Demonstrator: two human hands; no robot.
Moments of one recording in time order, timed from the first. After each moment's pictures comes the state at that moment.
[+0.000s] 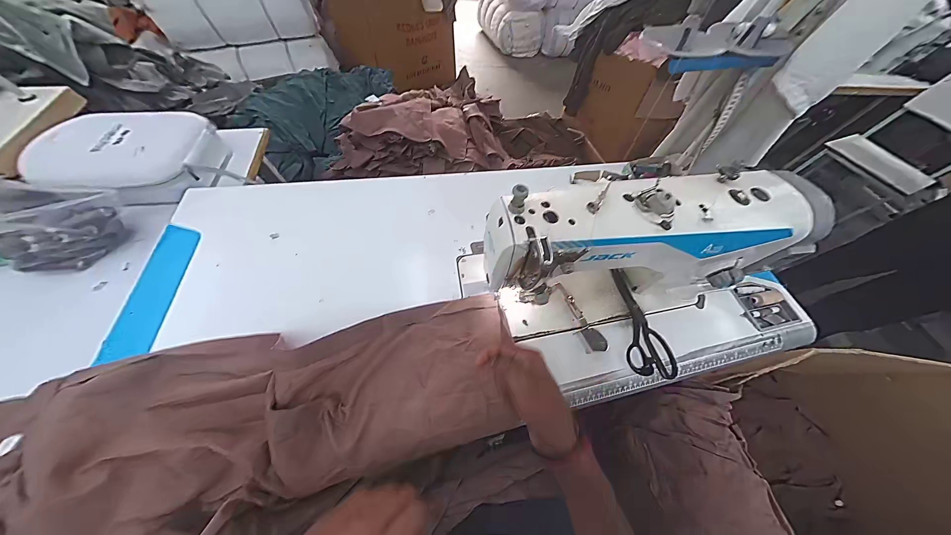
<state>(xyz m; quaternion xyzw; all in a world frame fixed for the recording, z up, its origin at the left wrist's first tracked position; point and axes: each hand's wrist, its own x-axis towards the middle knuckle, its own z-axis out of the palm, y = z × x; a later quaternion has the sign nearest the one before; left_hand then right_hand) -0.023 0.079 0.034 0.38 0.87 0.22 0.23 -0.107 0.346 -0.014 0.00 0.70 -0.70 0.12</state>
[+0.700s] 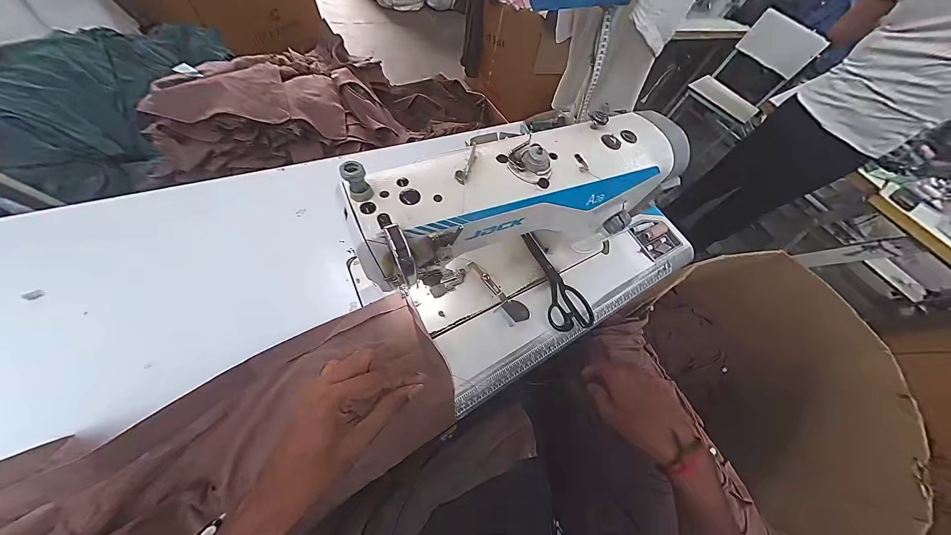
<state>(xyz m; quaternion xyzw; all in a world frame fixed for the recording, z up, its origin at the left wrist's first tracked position) -0.152 0.170 -0.020 0.34 0.82 0.45 -0.01 -0.001 0.530 0.023 0.25 0.92 -0.16 0.23</state>
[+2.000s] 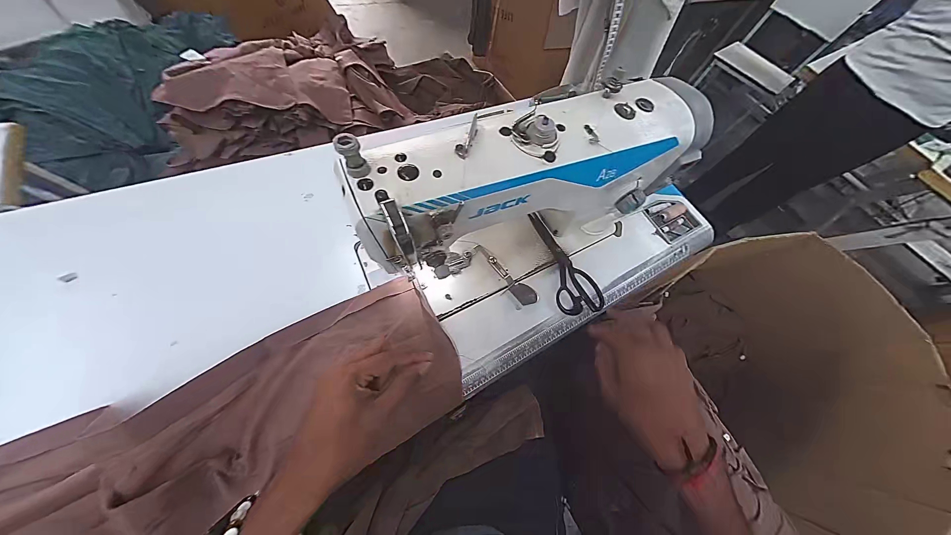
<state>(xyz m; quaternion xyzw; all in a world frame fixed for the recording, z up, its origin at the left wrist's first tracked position) -0.136 0.179 -0.021 0.27 0.85 0.46 0.03 0.000 0.510 0.020 0.17 0.98 -0.12 -0.05</state>
